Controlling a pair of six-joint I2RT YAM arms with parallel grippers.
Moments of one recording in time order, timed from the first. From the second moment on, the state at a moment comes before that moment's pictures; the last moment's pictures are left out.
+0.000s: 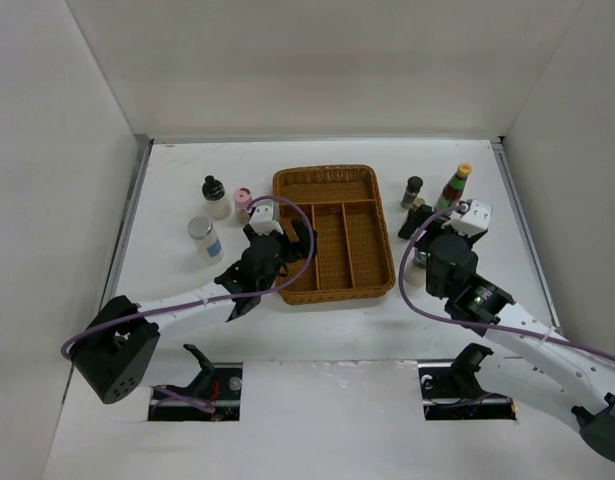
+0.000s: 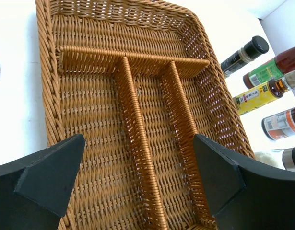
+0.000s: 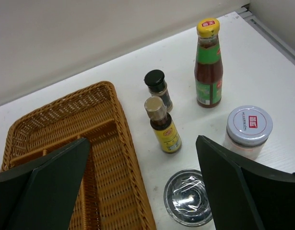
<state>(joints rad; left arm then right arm) -0.76 1.27 0.52 0.50 -0.42 -0.58 0.73 0.82 0.64 0.04 0.95 0.41</state>
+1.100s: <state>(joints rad) -0.67 1.13 0.39 0.61 -0.46 -0.57 0.33 1.36 0.90 -0.09 0.44 0.40</state>
